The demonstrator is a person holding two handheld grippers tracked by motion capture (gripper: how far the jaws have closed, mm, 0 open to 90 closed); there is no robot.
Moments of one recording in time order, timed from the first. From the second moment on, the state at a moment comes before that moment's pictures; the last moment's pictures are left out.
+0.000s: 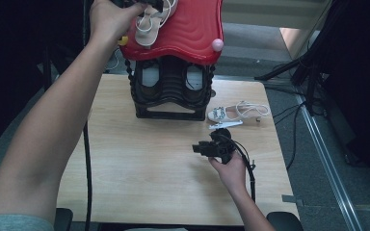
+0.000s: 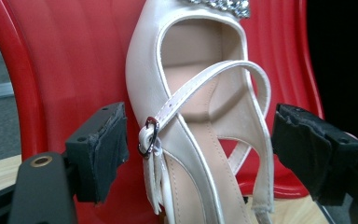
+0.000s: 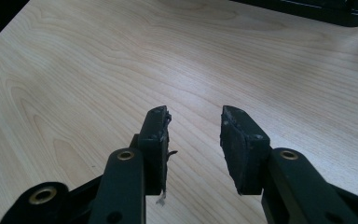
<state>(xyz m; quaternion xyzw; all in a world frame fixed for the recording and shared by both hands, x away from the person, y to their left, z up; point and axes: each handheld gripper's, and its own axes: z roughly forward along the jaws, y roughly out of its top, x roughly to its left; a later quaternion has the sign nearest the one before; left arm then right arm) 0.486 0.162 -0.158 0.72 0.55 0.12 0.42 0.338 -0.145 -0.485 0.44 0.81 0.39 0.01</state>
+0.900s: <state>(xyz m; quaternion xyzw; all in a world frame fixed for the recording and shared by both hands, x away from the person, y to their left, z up) 0.462 0.237 -0.168 0.72 0.54 0.14 0.41 0.342 -0.157 -0.484 0.46 0.80 0.39 0.00</state>
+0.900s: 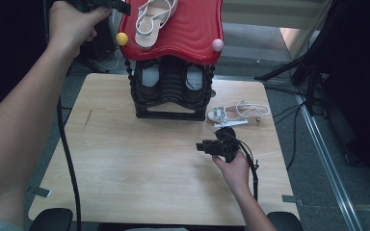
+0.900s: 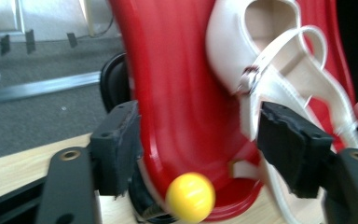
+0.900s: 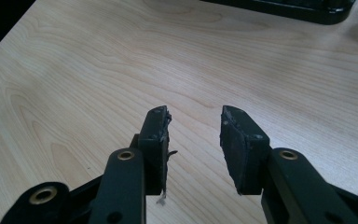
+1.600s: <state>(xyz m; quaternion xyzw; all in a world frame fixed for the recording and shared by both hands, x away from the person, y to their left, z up) 0.433 0.302 -0.241 0.71 0.56 0.11 0.41 0.346 -0.164 -0.485 0.45 0.80 0.39 0.02</state>
